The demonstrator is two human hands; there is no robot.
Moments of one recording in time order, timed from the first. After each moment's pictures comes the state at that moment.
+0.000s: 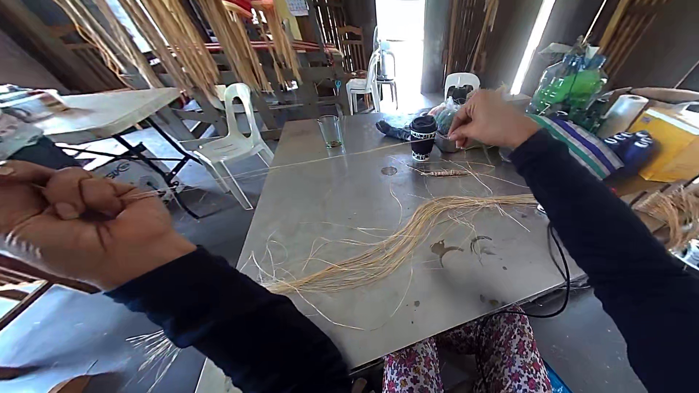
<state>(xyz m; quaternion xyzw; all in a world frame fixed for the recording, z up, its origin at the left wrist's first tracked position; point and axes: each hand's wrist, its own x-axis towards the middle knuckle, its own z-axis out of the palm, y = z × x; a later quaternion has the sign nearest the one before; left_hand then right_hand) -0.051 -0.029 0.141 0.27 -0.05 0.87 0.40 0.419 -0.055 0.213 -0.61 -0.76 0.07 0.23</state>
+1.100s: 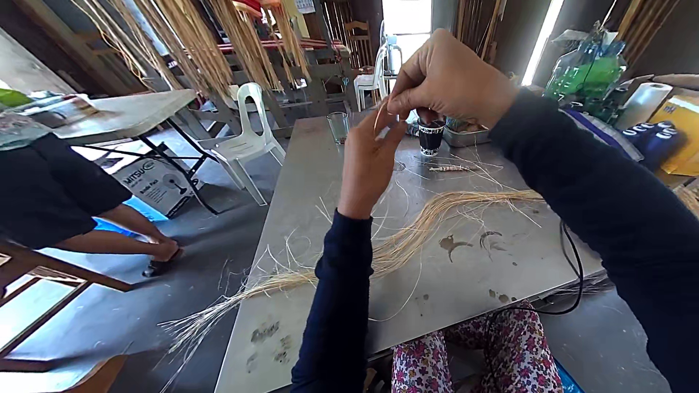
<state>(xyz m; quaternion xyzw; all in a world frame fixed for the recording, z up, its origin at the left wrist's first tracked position) 0.161 -0.046 0.157 0.76 0.21 0.56 0.25 0.318 -0.080 0.265 -0.50 -0.77 0.20 0.34</state>
